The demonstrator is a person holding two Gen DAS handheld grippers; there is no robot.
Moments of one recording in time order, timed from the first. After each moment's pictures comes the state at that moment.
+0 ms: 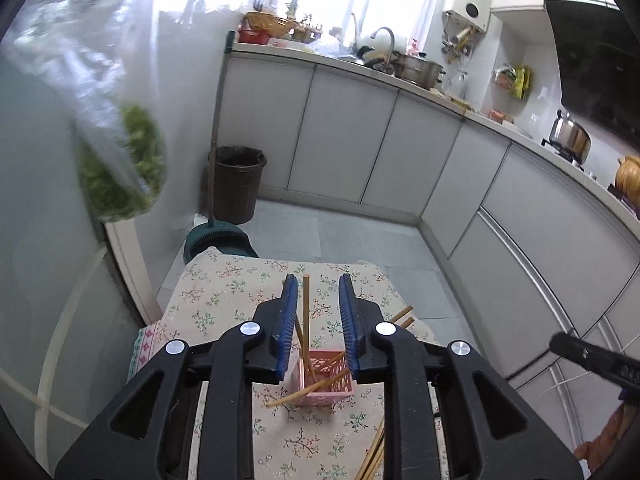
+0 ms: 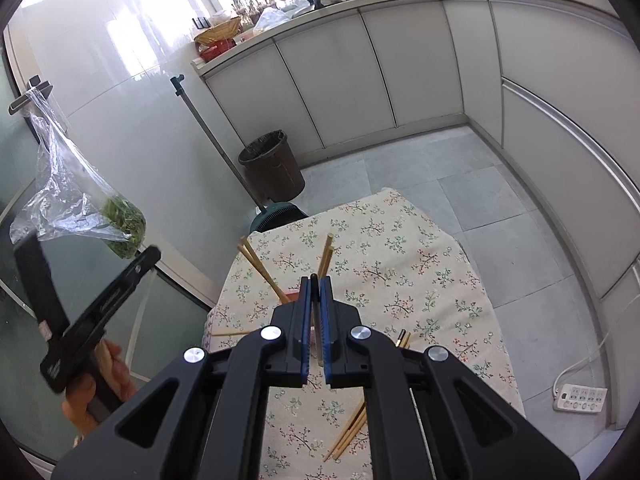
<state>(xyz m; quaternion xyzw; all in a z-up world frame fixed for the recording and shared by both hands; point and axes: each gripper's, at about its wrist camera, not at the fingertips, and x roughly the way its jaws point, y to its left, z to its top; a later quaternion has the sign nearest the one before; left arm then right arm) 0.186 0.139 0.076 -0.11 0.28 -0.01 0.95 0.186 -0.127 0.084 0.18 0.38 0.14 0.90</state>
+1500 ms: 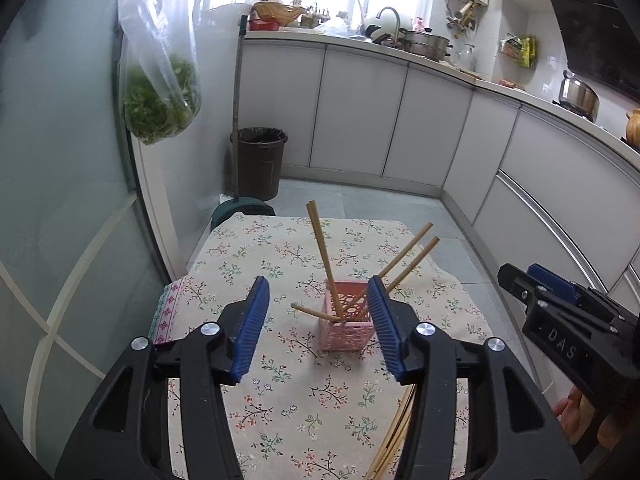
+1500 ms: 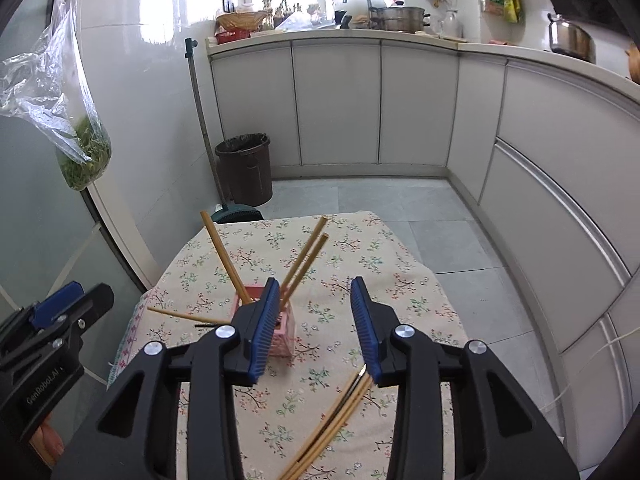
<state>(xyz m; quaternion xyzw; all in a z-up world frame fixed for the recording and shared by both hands) 0.130 0.118 0.020 -0.06 0.30 0.02 0.95 0.164 -0.066 0.013 0.03 0.32 0.07 0.95</state>
